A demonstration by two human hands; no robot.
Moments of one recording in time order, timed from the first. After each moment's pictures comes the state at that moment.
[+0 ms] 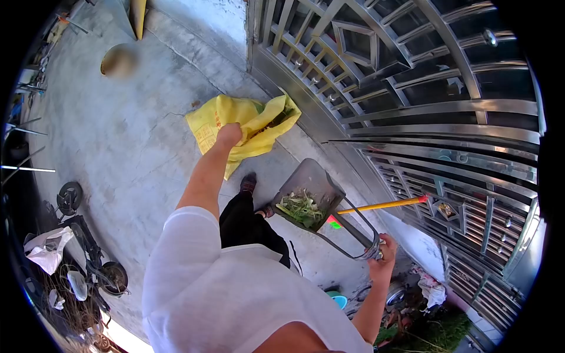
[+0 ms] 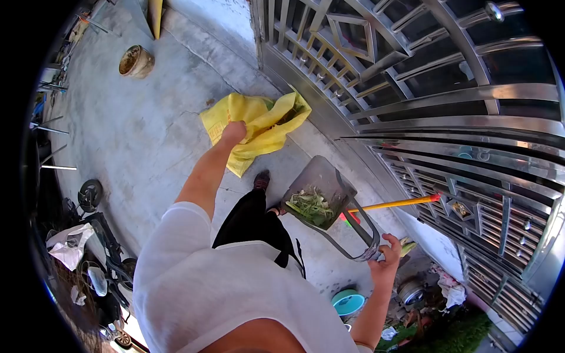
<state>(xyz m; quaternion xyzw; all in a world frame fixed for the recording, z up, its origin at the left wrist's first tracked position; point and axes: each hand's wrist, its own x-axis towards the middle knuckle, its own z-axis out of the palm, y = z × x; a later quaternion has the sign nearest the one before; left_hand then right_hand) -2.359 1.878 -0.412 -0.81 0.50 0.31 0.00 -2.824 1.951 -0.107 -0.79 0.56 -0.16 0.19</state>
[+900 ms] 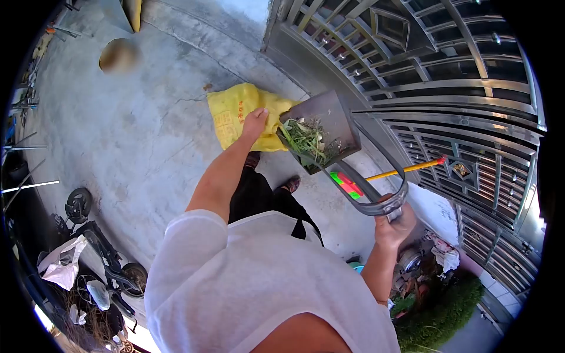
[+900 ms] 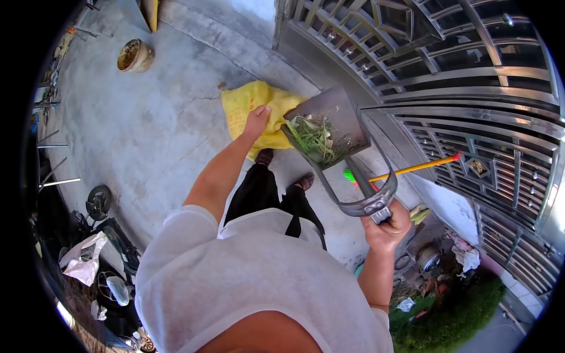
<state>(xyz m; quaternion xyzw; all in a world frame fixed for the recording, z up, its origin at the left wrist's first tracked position) -2.343 1.953 -0.399 -0.70 0.32 0.46 -0.44 -2.628 2.005 -0.061 -0.70 0.53 -0.35 0.32</state>
